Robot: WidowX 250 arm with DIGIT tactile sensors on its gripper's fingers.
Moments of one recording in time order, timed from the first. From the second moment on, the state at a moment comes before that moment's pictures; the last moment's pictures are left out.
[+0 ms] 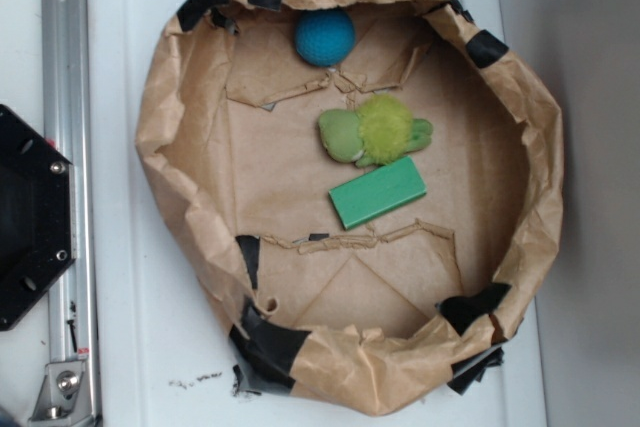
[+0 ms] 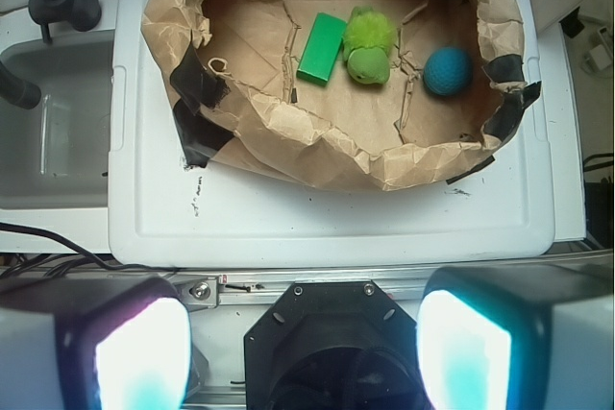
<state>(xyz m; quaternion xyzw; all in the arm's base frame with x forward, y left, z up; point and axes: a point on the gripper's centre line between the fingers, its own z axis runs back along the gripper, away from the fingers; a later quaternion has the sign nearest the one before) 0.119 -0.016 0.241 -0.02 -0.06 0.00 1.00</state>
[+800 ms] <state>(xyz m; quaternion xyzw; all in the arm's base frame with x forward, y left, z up) 0.232 0.045 0.117 0.04 0.08 -0.24 0.97</state>
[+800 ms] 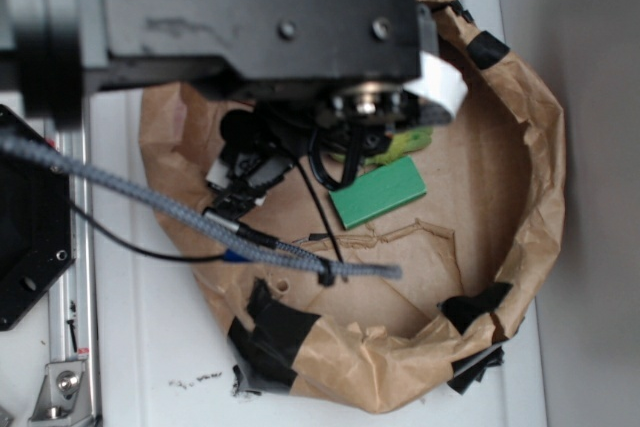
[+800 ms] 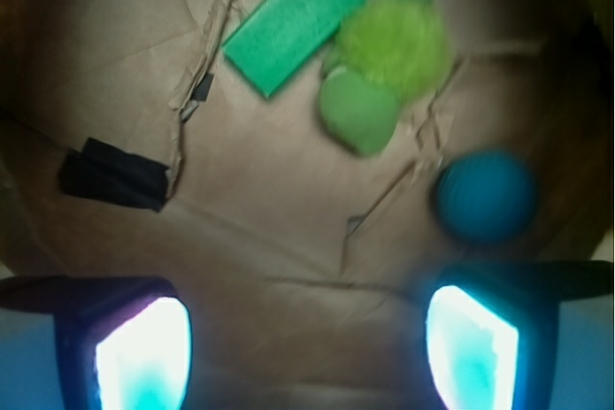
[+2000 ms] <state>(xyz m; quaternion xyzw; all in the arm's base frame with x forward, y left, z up) 0.244 0.091 0.052 0.10 0.08 -0.42 0.90</state>
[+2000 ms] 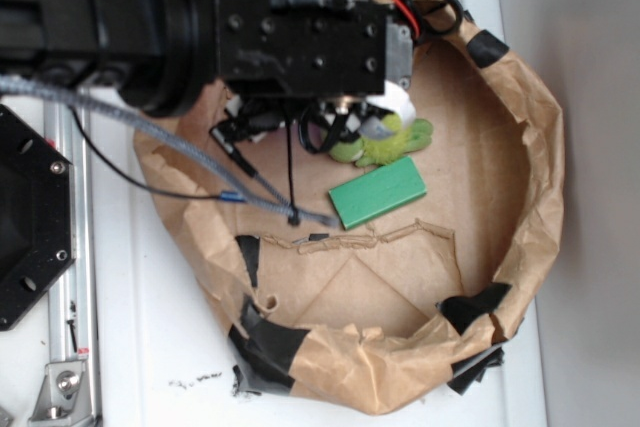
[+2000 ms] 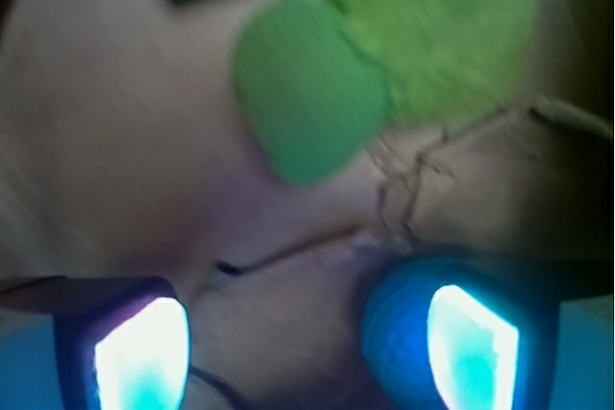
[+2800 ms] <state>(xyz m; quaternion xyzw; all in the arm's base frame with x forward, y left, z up) 0.246 0.135 0.017 0.12 0.13 -0.38 0.91</state>
